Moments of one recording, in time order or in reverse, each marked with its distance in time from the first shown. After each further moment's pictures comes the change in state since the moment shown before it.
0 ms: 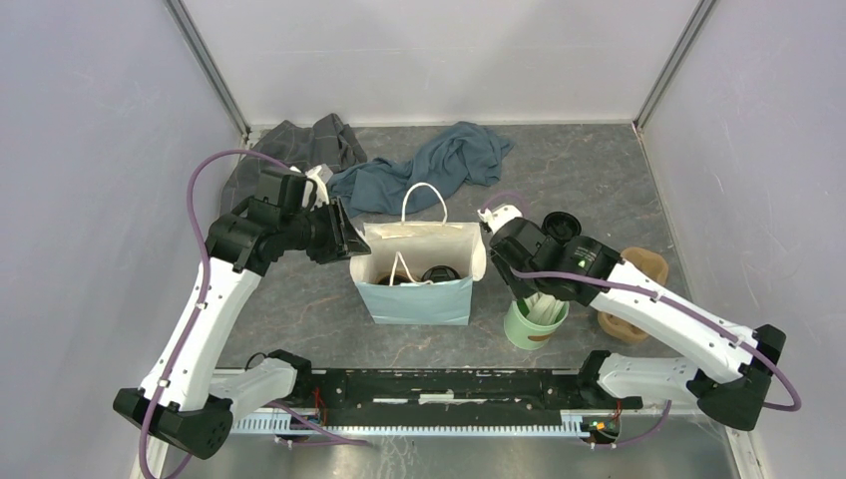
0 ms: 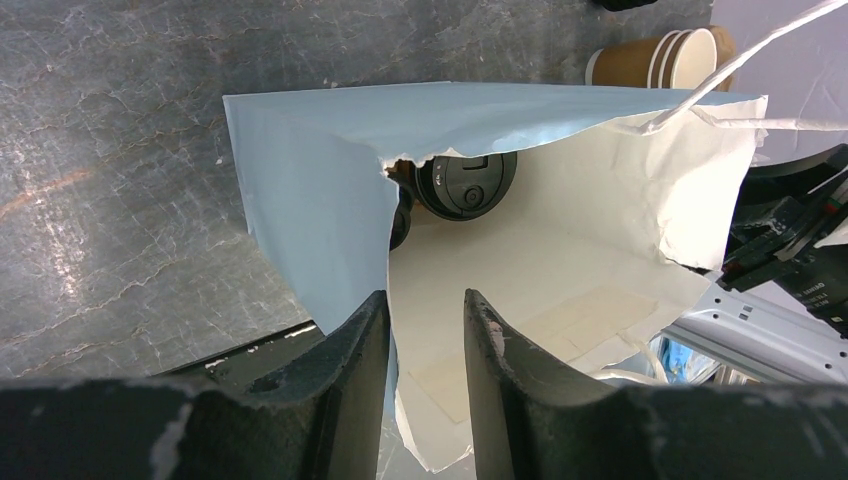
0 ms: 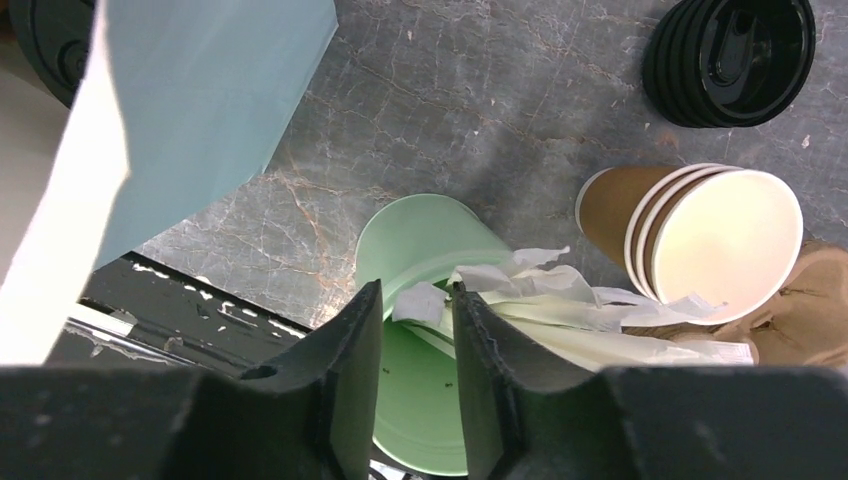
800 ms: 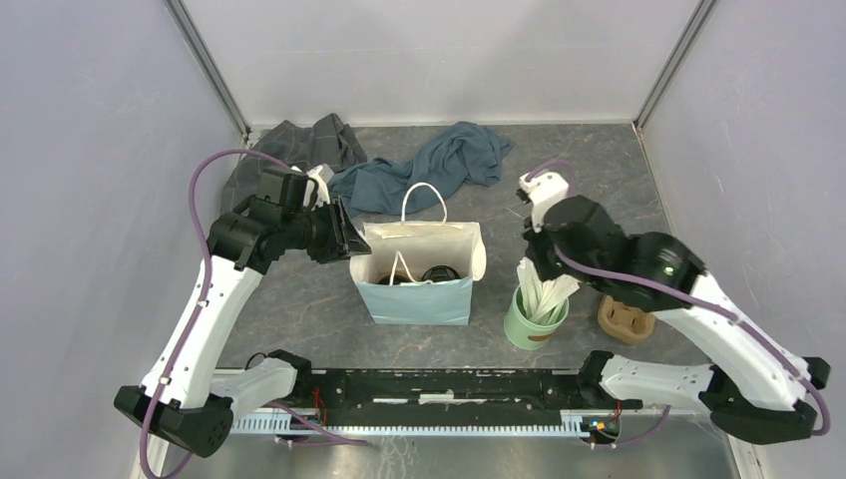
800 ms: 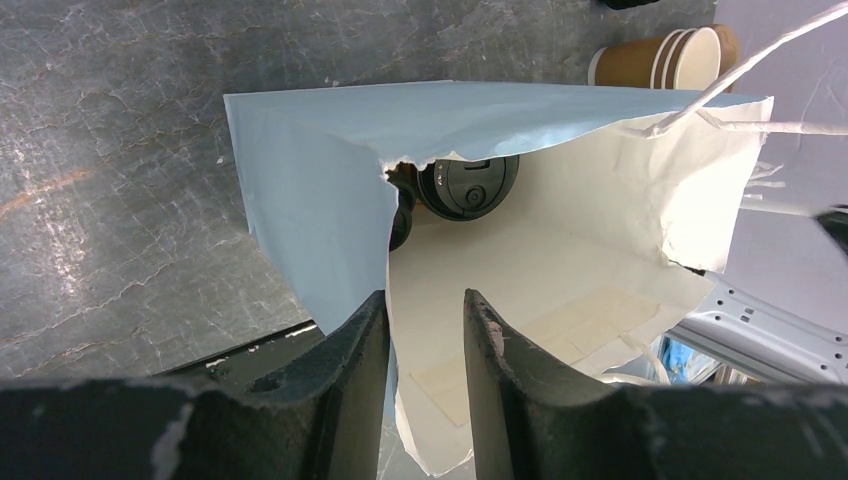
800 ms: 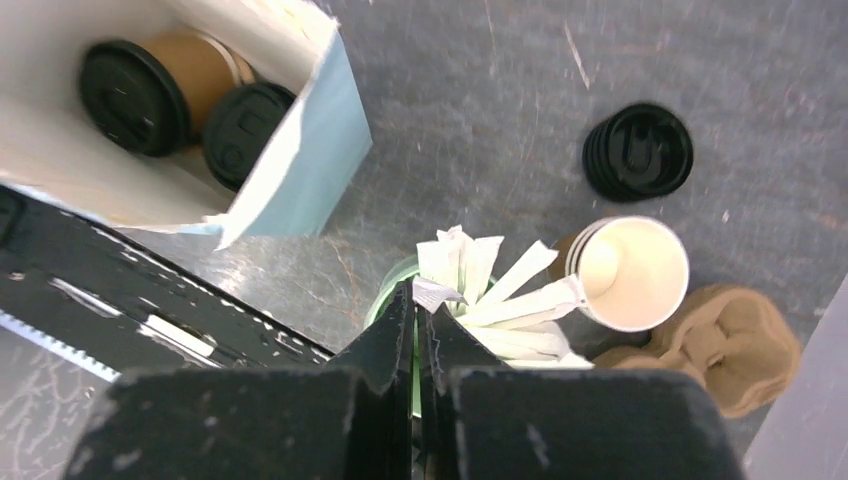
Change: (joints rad) left arm 0.000 0.008 0.000 0.000 0.000 0.002; right arm 0.000 -0.087 0.248 -0.092 0.021 -0.013
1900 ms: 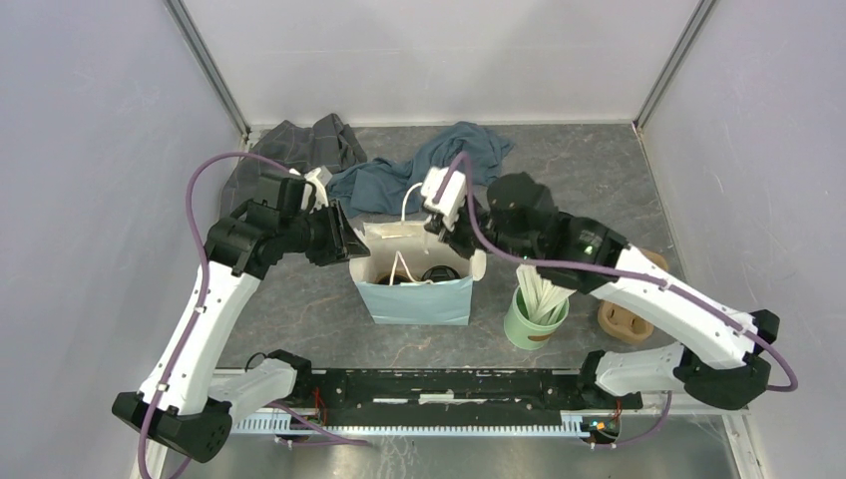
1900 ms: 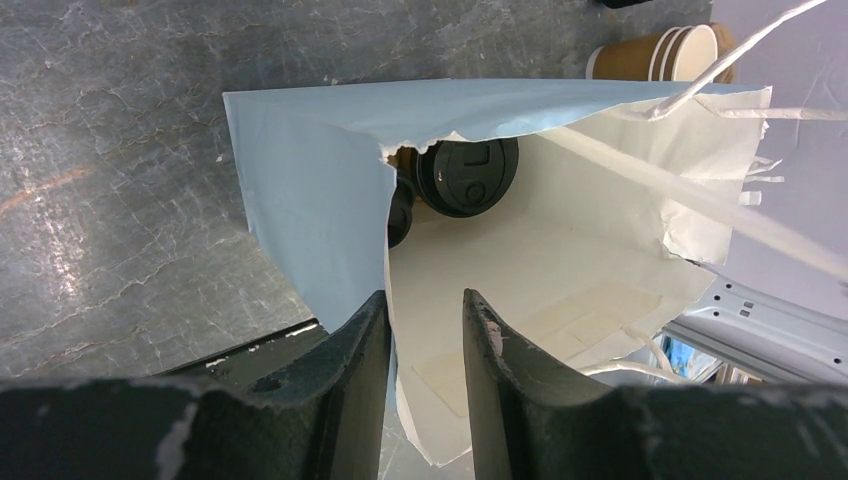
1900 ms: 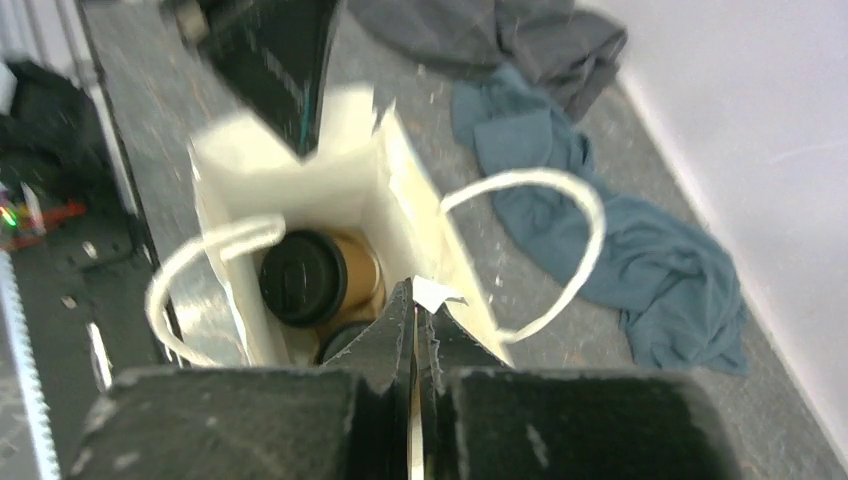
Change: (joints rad) left arm 0.000 -0.025 -0.018 0.003 0.001 -0.001; right arm 0.096 0.222 0.145 0.545 -0.365 -0.533
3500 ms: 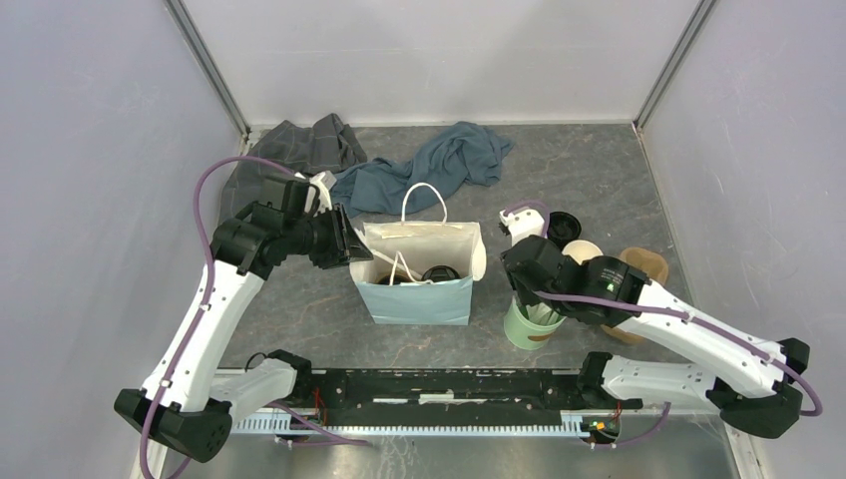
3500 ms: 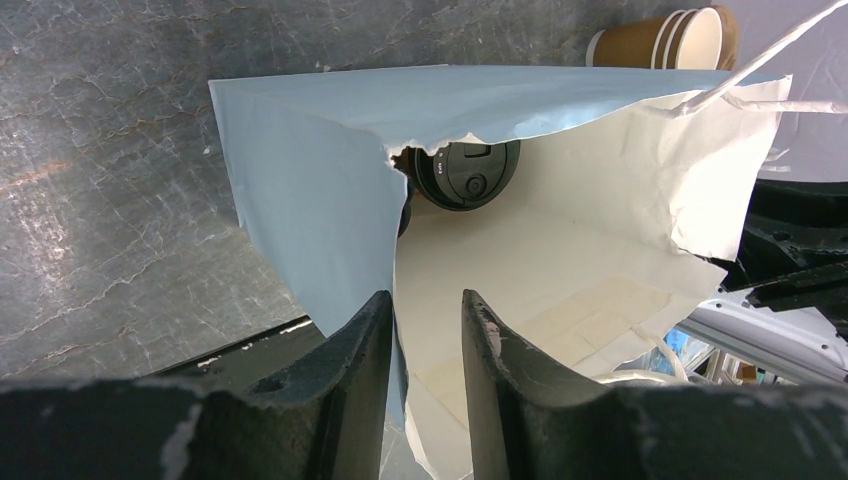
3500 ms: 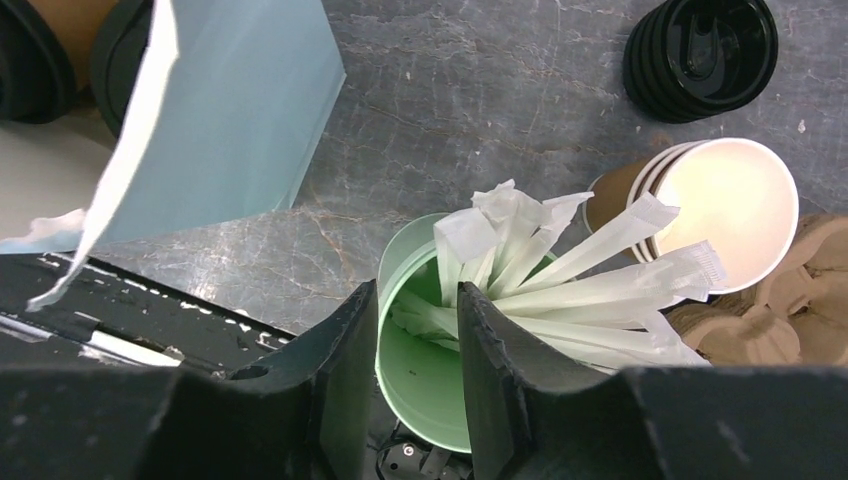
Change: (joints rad) left arm 0.000 -0.001 -0.045 0.026 0.033 0.000; right arm 0.017 -0.269 -0.432 -0.440 0.484 0.715
